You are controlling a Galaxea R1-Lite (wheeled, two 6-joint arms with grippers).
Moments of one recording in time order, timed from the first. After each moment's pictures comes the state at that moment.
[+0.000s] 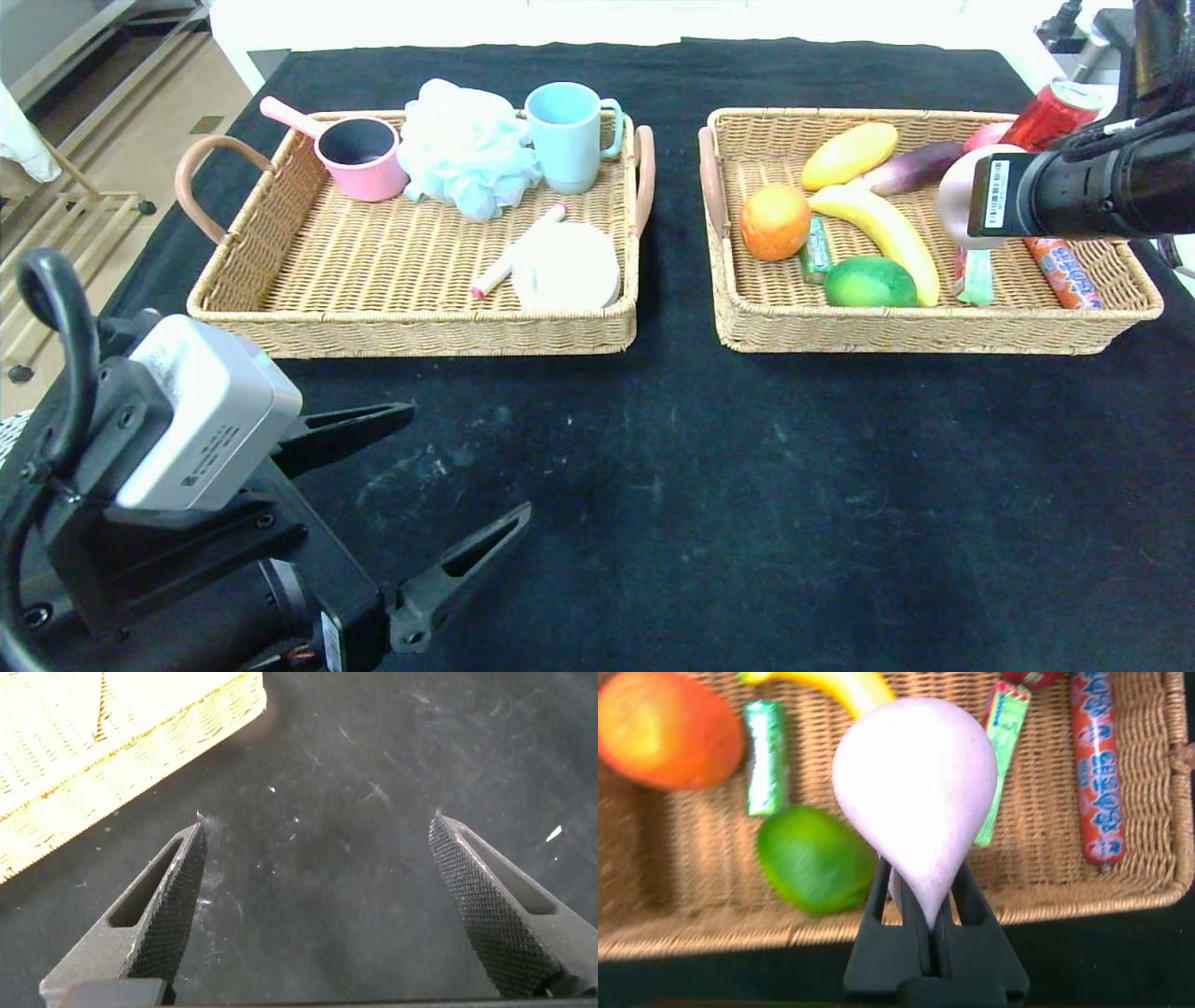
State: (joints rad) left arm -0.81 1.17 -0.57 -0.44 0.22 0.19; right arm 0.35 1.69 -1.71 0.40 -0.45 0.17
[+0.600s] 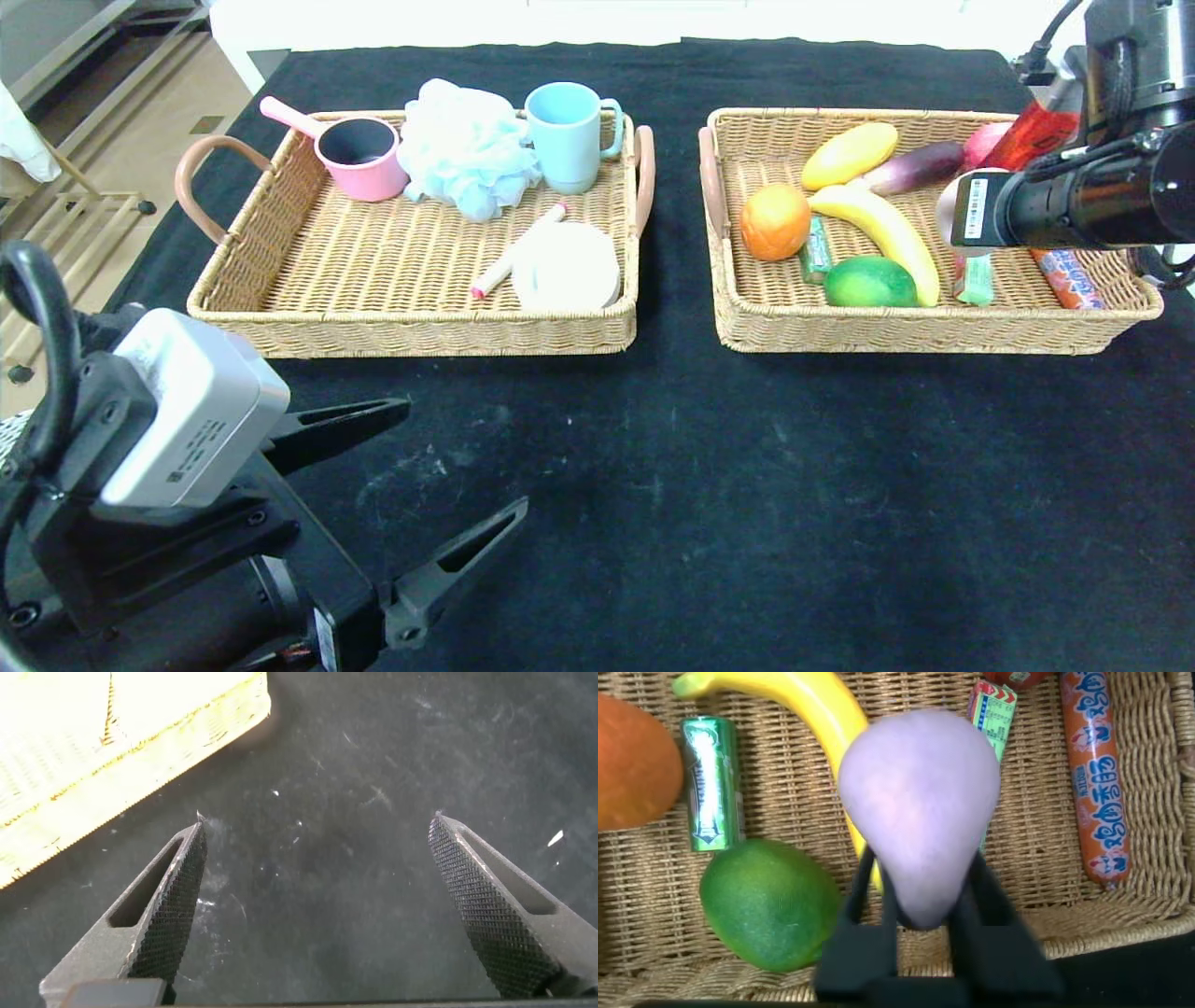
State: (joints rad) left arm -0.81 1.16 -0.57 -0.45 0.23 0.19; right arm 0.29 1.76 -1.71 0.33 -0.44 0.17
